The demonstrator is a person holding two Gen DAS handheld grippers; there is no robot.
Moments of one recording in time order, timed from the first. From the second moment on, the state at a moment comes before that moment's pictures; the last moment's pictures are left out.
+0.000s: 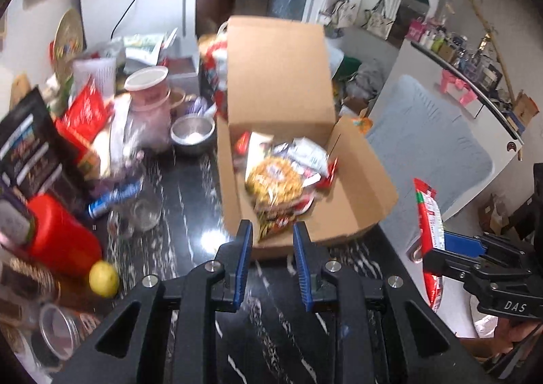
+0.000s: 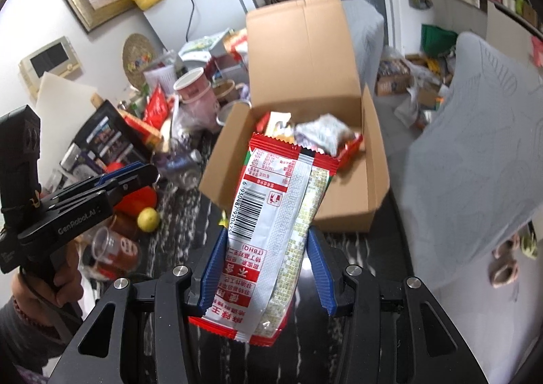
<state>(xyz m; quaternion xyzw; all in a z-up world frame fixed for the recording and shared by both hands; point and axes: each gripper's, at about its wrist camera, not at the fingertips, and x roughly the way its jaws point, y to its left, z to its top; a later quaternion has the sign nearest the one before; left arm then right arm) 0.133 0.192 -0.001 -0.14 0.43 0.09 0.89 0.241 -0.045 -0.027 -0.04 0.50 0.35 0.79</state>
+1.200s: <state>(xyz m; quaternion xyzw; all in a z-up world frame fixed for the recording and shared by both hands) 0.158 0.233 -0.149 -0.22 0.54 0.13 0.80 0.245 0.000 -0.127 -0.10 0.56 0.36 0.74</state>
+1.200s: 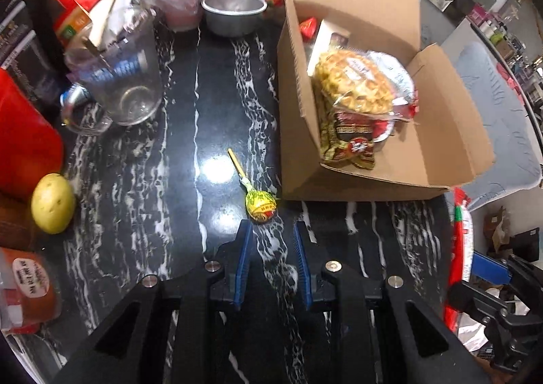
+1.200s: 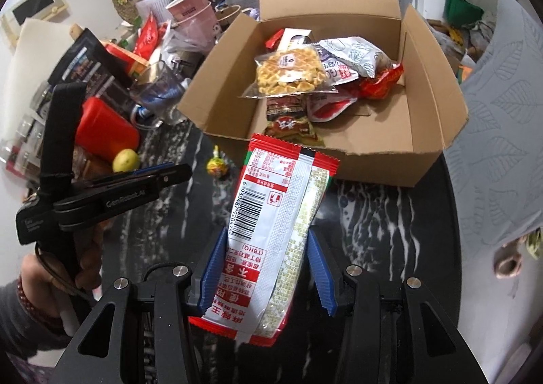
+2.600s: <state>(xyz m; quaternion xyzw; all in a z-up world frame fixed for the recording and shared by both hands) 0.114 0.215 -0.112 -0.20 0.50 0.15 0.83 0.235 -0.012 -0.108 -0.07 0.55 0.37 0.75</state>
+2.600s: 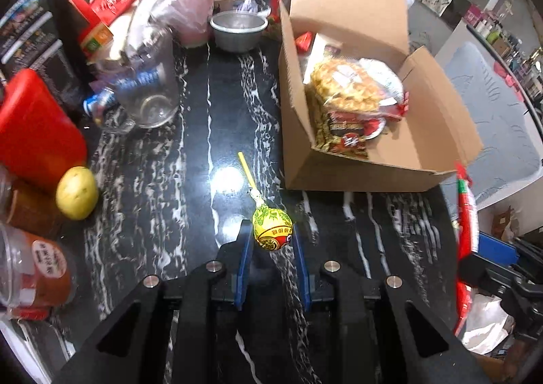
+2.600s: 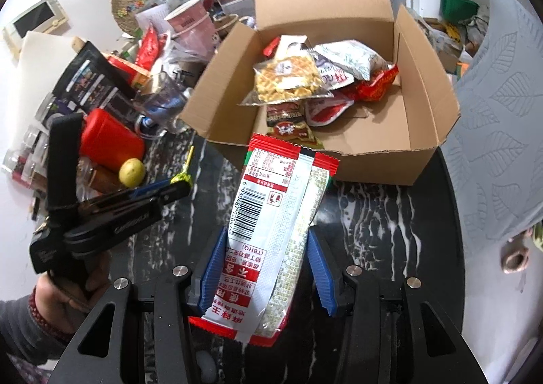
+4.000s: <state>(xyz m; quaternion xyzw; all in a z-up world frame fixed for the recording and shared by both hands) 0.209 0.162 0.007 -0.13 0.40 0.08 0.90 0.310 -0.022 -0.030 -0.04 0.44 0.38 0.81</state>
